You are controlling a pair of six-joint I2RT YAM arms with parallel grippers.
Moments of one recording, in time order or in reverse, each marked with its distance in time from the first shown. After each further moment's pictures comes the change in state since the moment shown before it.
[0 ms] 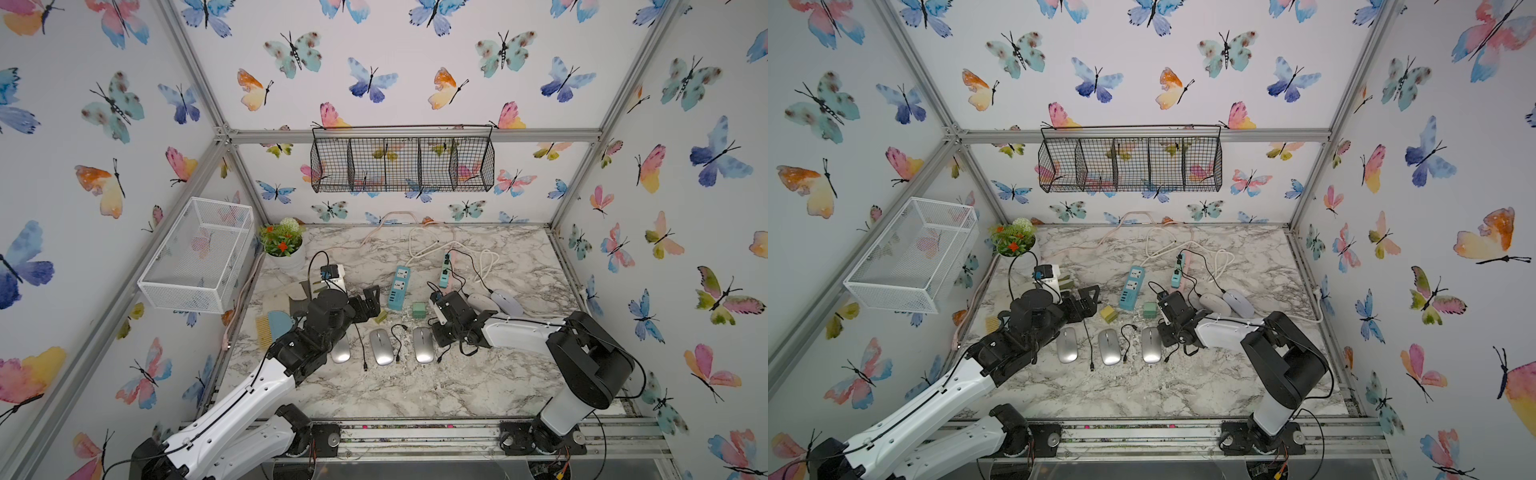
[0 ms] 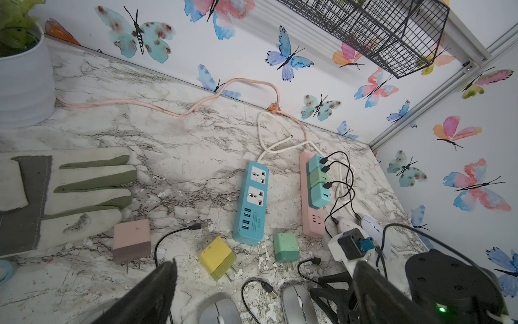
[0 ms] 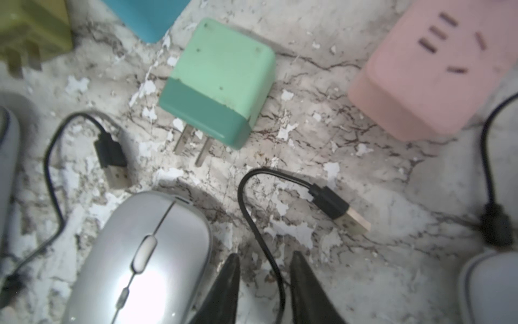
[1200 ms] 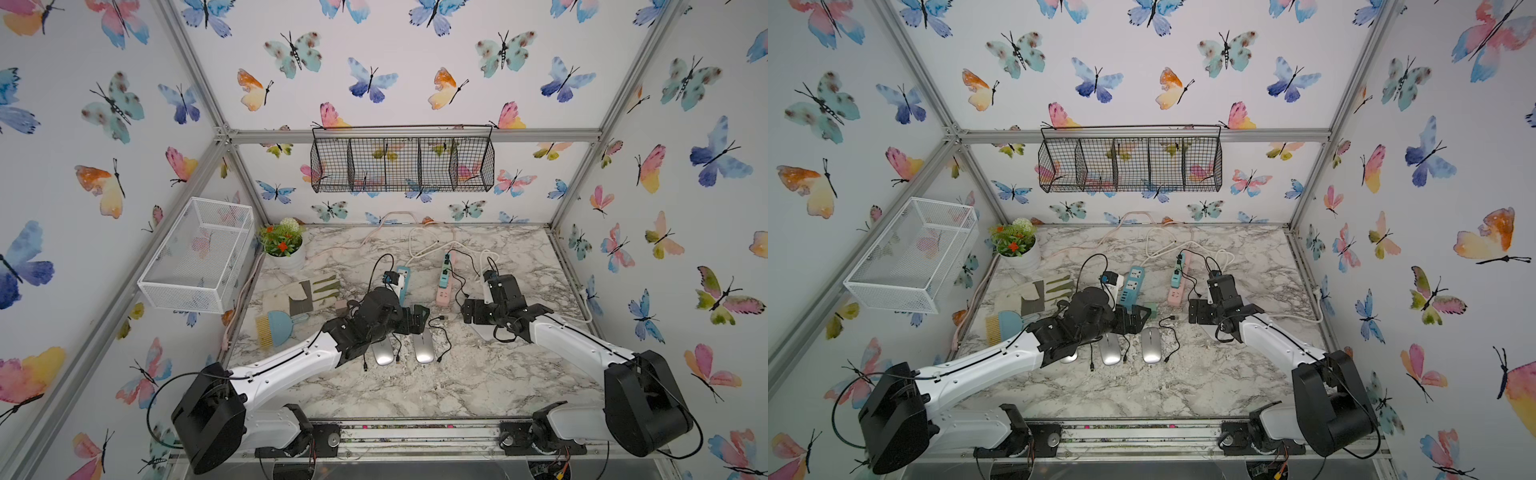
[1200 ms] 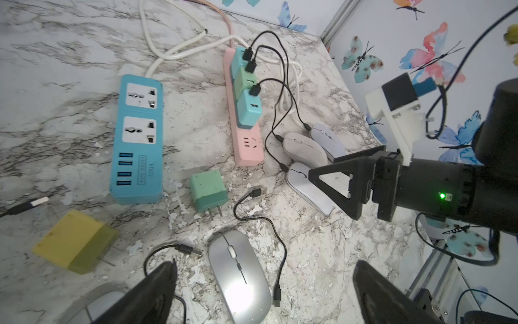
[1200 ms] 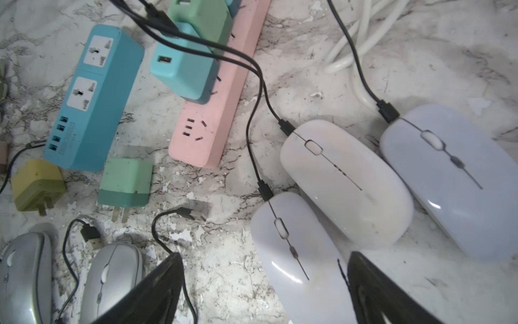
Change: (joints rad) left arm -0.213 0.386 0.103 0.133 0.220 0.003; right arm -0.356 -0.305 -0.066 -0.129 -0.088 0.087
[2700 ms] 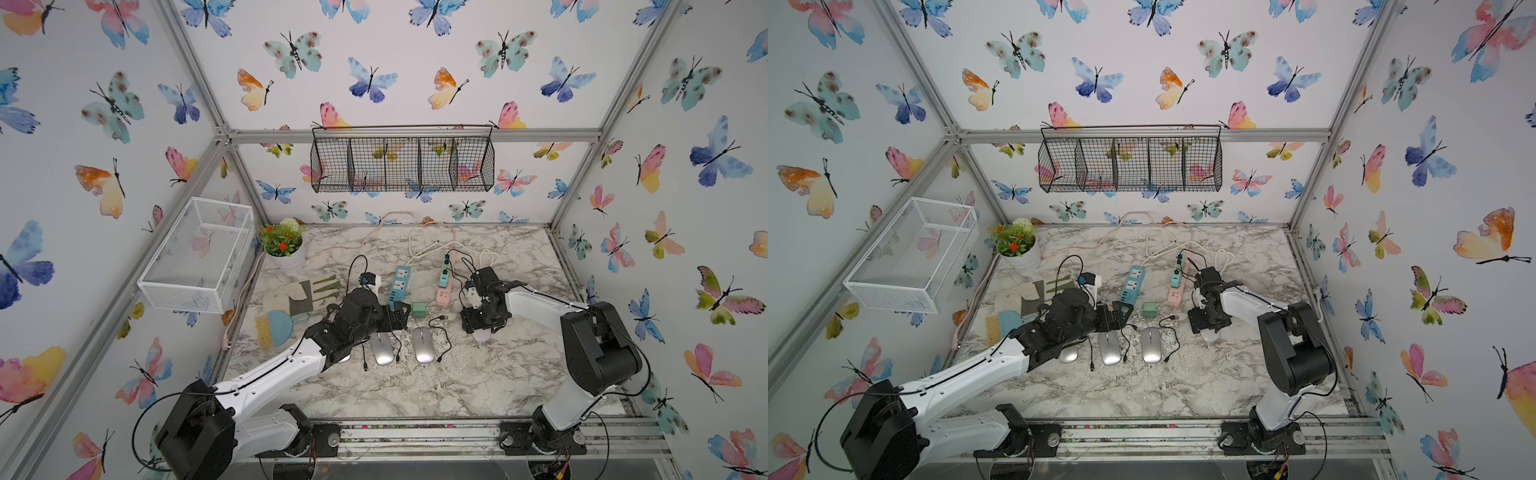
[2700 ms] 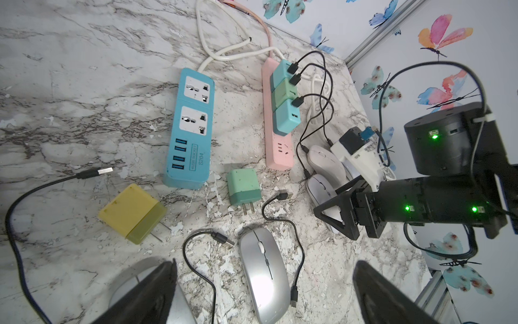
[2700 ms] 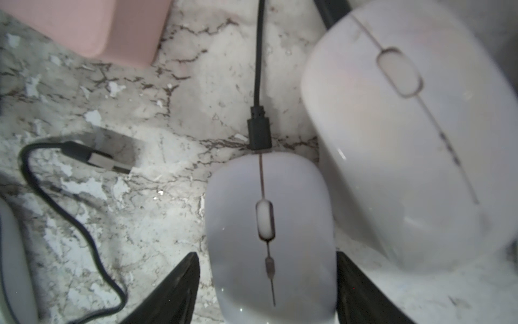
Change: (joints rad) left arm 0.137 -0.113 -0.115 -0.001 0.042 -0.072; right arm 0.019 0.350 0.249 -0.326 -0.005 -0.230
